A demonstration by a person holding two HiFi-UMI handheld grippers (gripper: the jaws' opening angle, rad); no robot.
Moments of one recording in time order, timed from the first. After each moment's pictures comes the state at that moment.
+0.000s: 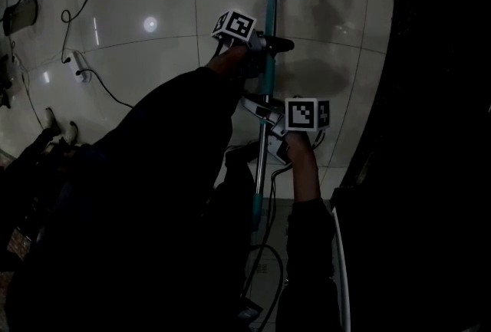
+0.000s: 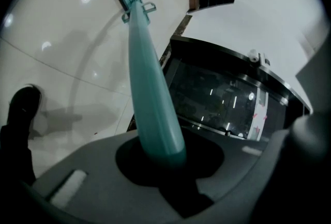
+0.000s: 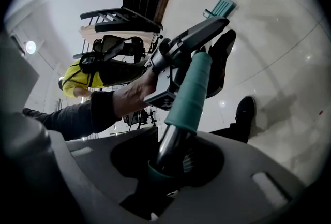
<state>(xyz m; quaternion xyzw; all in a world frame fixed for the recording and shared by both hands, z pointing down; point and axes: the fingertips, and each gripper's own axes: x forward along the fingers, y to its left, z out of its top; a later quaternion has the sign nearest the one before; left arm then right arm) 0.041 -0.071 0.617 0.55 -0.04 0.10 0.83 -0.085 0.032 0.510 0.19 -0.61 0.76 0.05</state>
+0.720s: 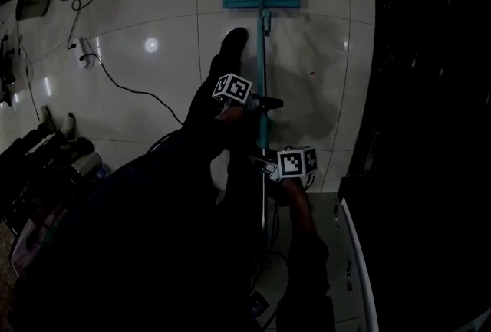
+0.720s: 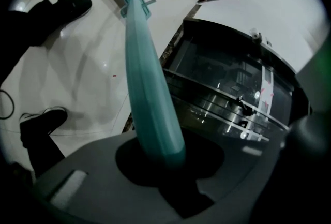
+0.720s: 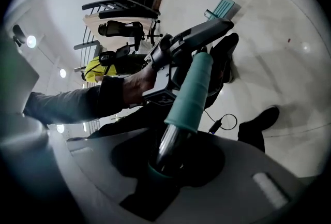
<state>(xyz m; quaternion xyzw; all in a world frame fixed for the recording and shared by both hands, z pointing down) 0.024 0.295 0.569 0.52 -0.04 0.13 0.84 -0.092 0.395 0.456 0.16 -0.60 0.78 0.08</state>
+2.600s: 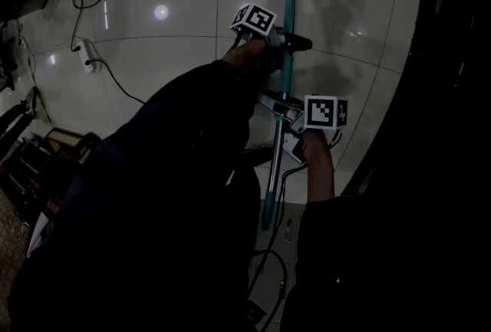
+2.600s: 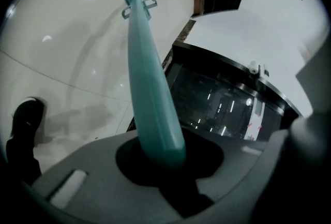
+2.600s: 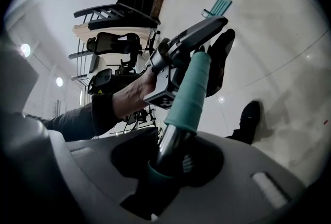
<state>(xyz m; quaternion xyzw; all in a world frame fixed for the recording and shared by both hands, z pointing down) 0.015 -0.109 0.638 0.53 -0.04 0.09 0.84 -0.101 0.002 0.531 0.19 -0.58 0.79 0.08</state>
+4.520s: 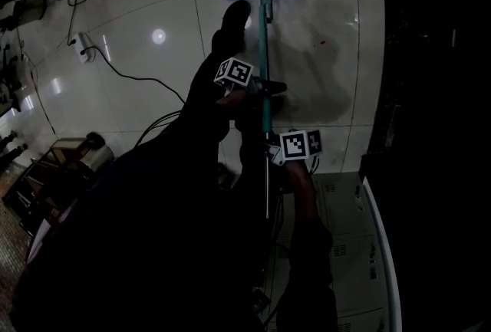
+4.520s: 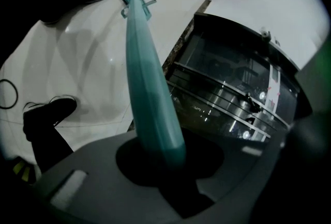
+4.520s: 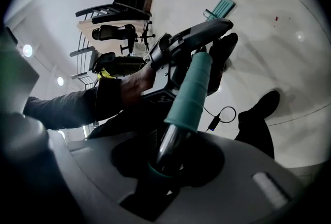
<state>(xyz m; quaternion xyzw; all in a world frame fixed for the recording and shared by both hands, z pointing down) 0.006 0.356 0.614 0.49 -0.04 0.16 0.85 -0.110 0.447 0.496 0.17 -0.57 0.80 0.07</state>
